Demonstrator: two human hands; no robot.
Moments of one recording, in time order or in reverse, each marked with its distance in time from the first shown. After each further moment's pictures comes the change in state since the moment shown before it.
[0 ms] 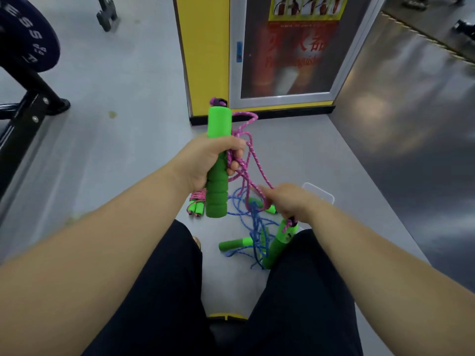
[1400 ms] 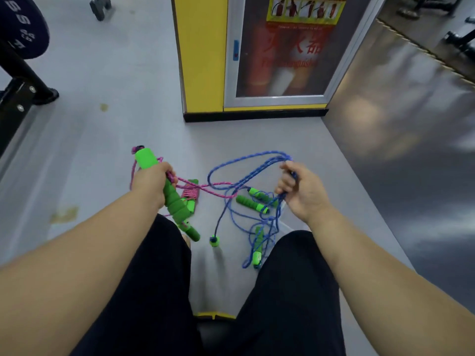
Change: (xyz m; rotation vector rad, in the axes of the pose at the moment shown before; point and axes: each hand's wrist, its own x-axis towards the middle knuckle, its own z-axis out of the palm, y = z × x) left_hand 0.033 -0.079 -0.086 -0.350 0.760 -0.176; right_hand 0.002 0.010 -0.018 1.115 0.206 -0.257
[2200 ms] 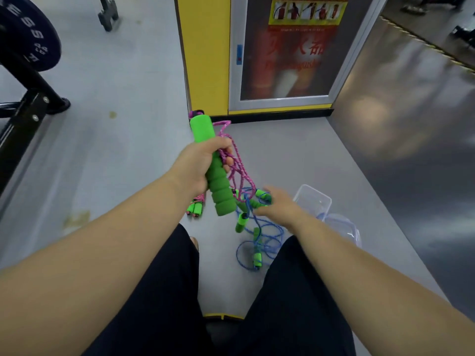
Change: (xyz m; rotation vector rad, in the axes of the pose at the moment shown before) left_hand -0.091 0.029 0.059 0.079 -0.565 0.065; right_hand 0.007 0.048 0.003 -1.083 -0.148 0.104
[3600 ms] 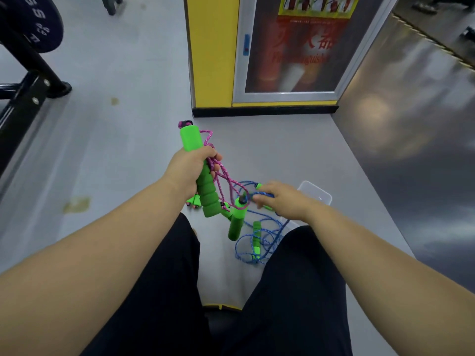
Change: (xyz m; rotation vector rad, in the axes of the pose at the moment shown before) left_hand 0.014 -0.029 -0.040 0.087 0.231 0.004; right_hand -0.019 -0.022 -0.020 -0.402 -0.177 -0.228
